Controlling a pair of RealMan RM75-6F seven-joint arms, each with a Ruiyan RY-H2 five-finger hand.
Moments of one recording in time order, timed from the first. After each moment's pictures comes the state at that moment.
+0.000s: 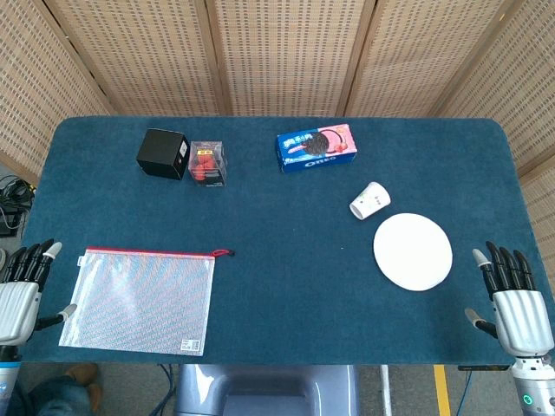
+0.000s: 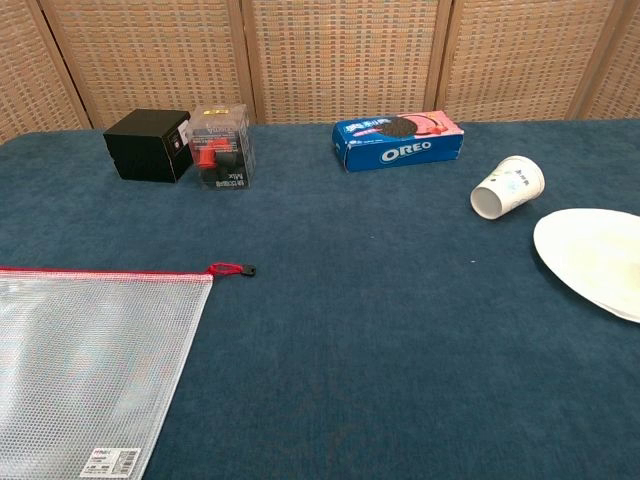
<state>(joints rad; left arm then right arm) -0.13 -1.19 0.06 -1.61 1.48 1.59 0.04 0.06 -1.19 0.06 -1.50 -1.62 1.62 -0.09</state>
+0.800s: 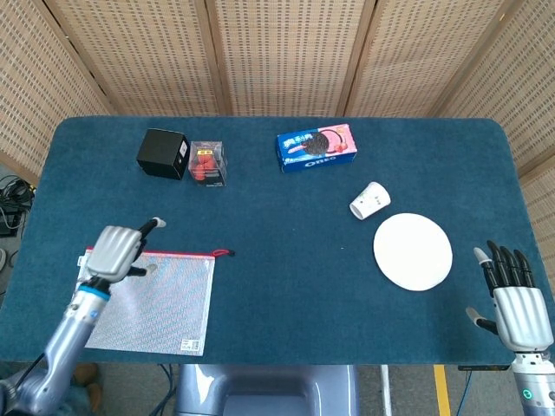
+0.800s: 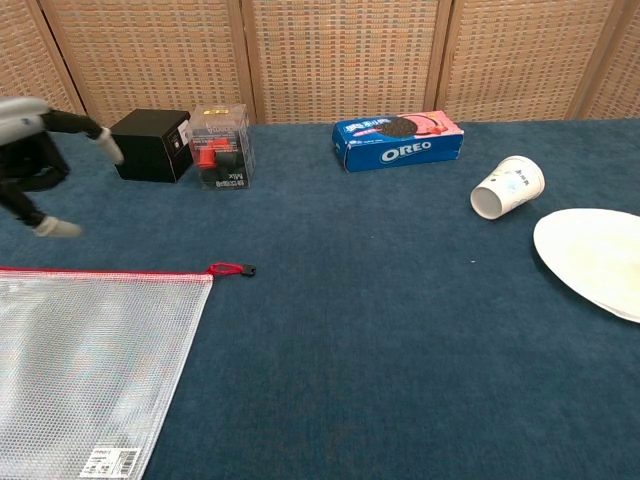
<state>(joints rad) -0.51 -1.33 -0.18 -1.70 1.24 1.09 0.34 0.07 -1.19 0.07 -1.49 -1.57 1.56 -0.09</state>
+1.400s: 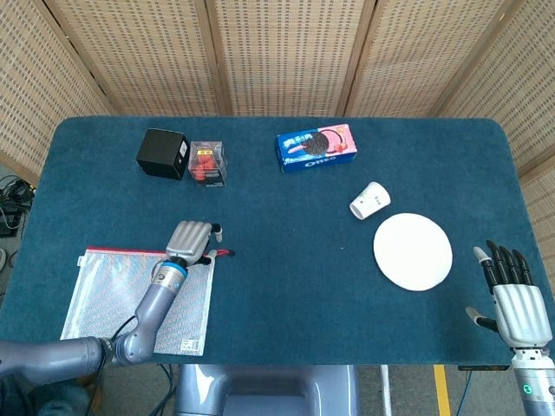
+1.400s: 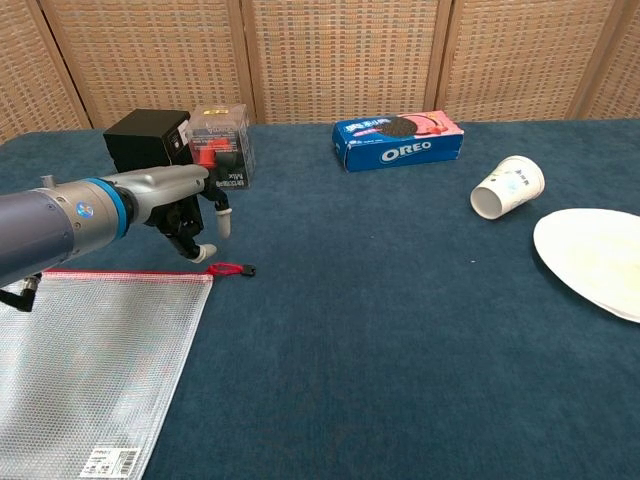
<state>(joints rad) -0.82 -1.66 -0.26 -1.49 0.67 0.95 0.66 0.08 -1.19 0.07 -1.49 -1.54 1.52 -0.05</state>
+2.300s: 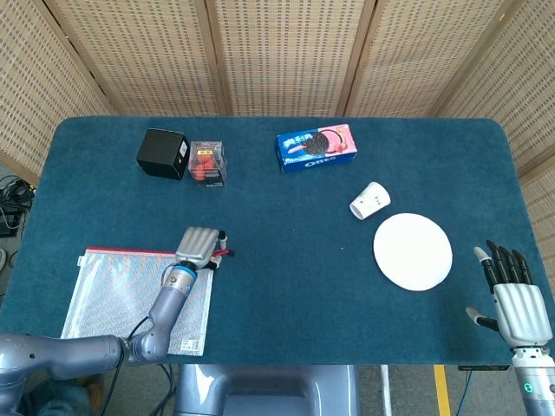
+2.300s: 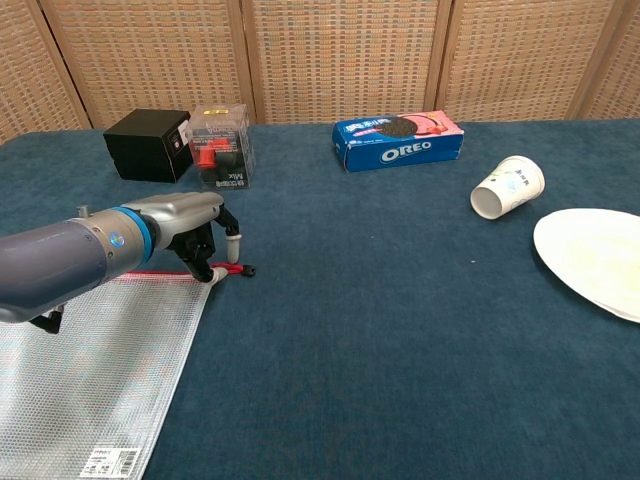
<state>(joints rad) -0.88 -1.75 -0.21 -1.37 0.63 0.96 0.64 0.09 -1.18 0.07 -1.48 -1.53 1.50 -0.02</state>
